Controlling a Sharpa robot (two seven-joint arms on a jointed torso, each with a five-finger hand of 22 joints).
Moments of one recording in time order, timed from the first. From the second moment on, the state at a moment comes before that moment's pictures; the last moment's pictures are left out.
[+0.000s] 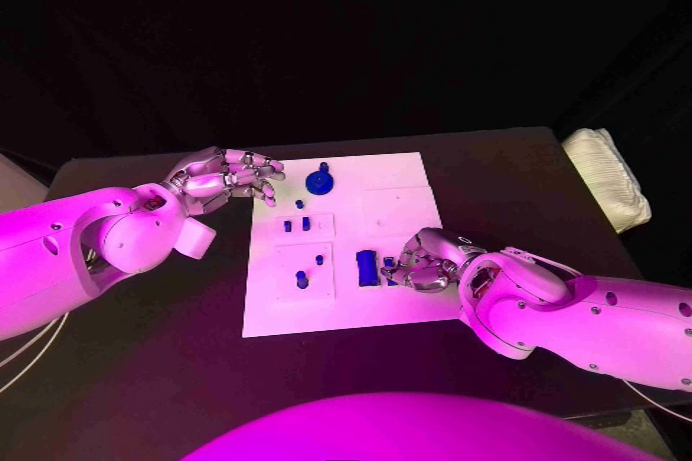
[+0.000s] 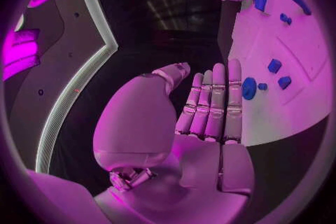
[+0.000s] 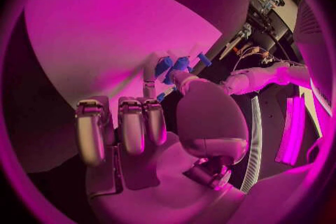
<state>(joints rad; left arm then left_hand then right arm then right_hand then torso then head) 1.17 -0.96 -0.04 1.48 -0.17 0.05 0.27 1.37 -0.16 0.49 0.11 0.25 0.85 0.21 0.25 0.35 0.90 0.16 0.39 0.07 0.85 0.10 0.85 0.37 0.17 0.85 0.19 0.73 0.53 1.06 -0.92 -0.18 1.83 -1.40 -0.49 -0.51 1.00 -0.16 0.35 0.29 0.30 1.07 0.05 0.46 0.43 1.47 -0.02 1.57 1.31 1.46 -0.07 1.57 1.31 0.01 1.47 0.03 1.57 1.31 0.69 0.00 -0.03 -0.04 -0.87</state>
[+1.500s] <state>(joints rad) 1.17 -0.96 -0.04 1.47 -0.17 0.05 0.26 1.36 -0.14 0.49 0.12 0.25 0.85 0.21 0.25 0.35 0.90 0.16 0.39 0.07 0.85 0.10 0.85 0.37 0.17 0.85 0.19 0.73 0.53 1.06 -0.95 -0.18 1.82 -1.38 -0.46 -0.45 1.17 -0.14 0.26 0.27 0.05 1.06 0.05 0.47 0.42 1.47 -0.02 1.57 1.31 1.47 -0.08 1.57 1.31 0.01 1.47 0.03 1.57 1.31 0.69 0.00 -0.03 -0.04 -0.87</state>
